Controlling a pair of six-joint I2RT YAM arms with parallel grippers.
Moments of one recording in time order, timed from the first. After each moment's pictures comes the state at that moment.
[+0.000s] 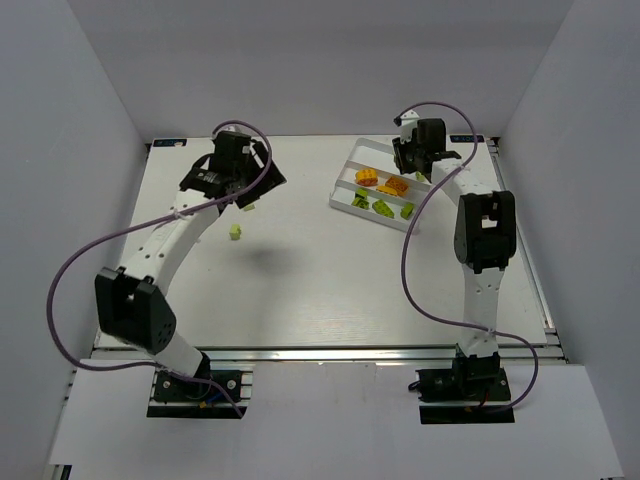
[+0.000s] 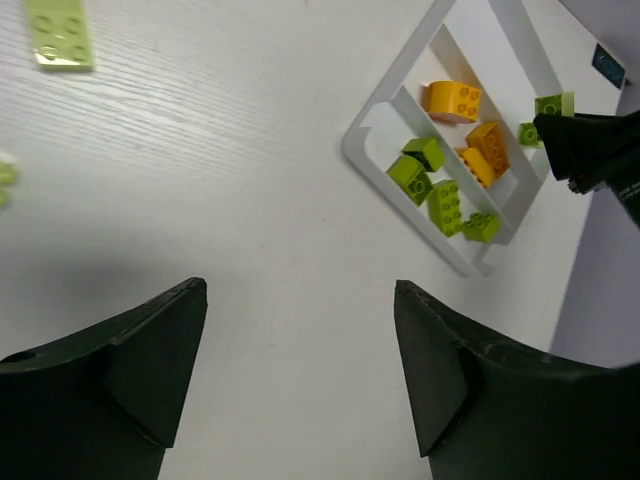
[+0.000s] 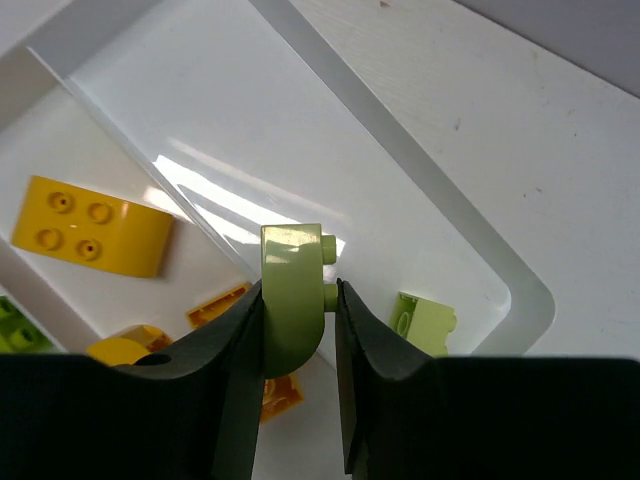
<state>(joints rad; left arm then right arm) -0.35 1.61 1.48 -0.58 -0.02 -0.79 0.16 2.23 1.81 -0.19 -0.18 -0.26</state>
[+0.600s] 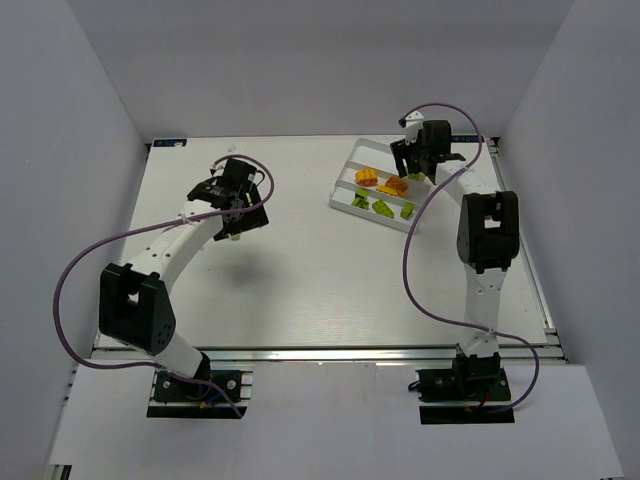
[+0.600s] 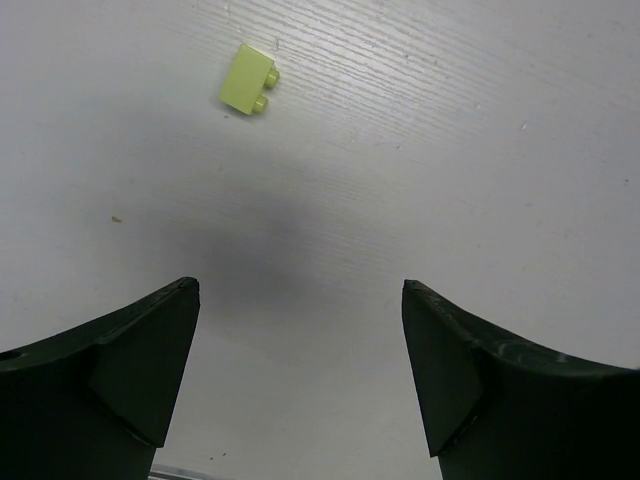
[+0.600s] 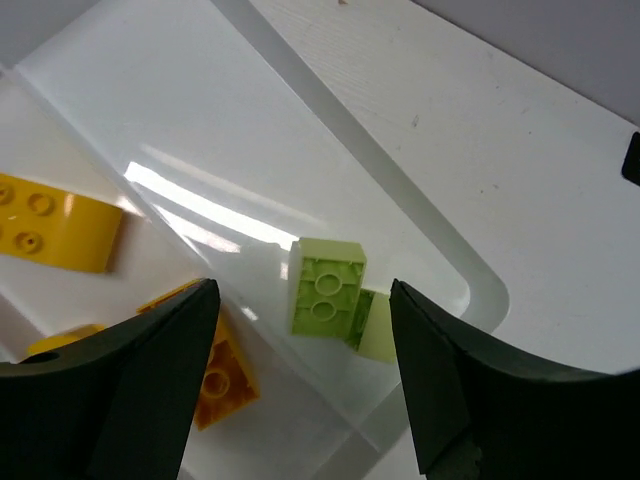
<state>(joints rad) -0.36 1.54 1.30 -0.81 -0.30 -0.61 0.14 2.26 1.81 -0.14 -0.12 -0.33</state>
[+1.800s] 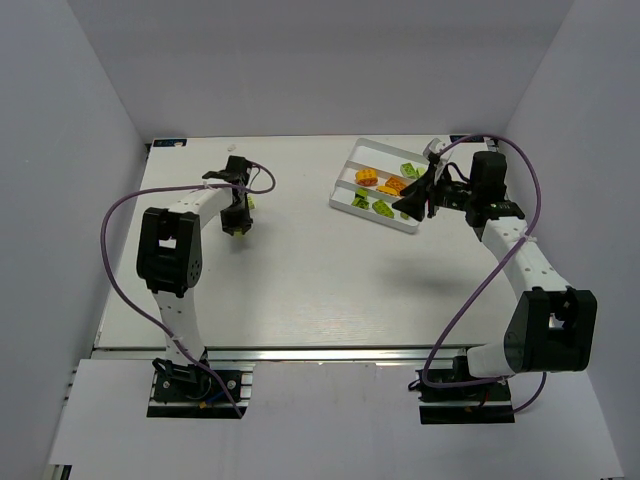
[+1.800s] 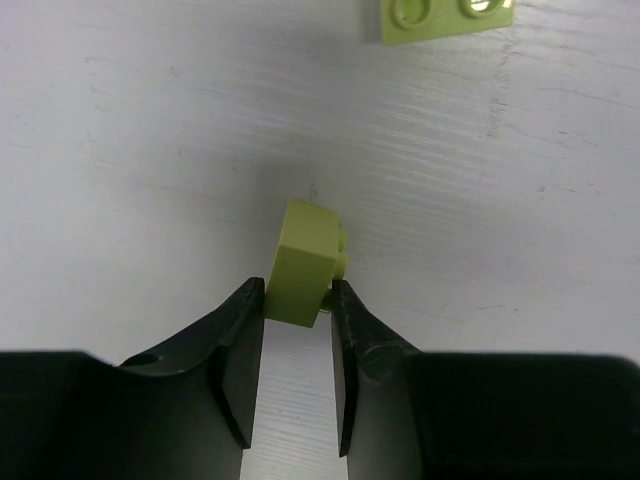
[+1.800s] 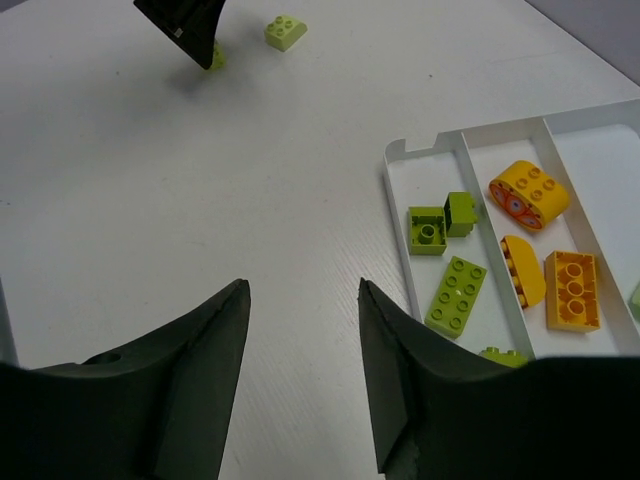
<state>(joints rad) -0.21 2.01 1.48 -0.73 -0.24 -0.34 0.06 1.40 1.06 -0.13 -1.00 -0.32</state>
